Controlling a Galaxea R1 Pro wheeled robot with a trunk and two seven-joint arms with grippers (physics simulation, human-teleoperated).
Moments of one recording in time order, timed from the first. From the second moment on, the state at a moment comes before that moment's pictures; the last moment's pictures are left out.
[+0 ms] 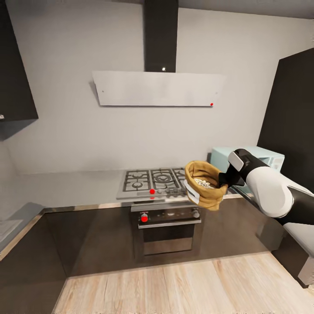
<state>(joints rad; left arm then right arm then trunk) -0.01 -0.04 0.03 -0.06 0.00 -0.01 0.12 -1.48 -0.11 -0.37 -0.14 0.08 1.03 -0.32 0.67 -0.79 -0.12</state>
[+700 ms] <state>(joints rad) -0.01 -0.04 0.03 -0.06 0.00 -0.01 0.12 -1.48 -0.11 -0.37 -0.14 0.08 1.03 -0.32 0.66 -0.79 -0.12</state>
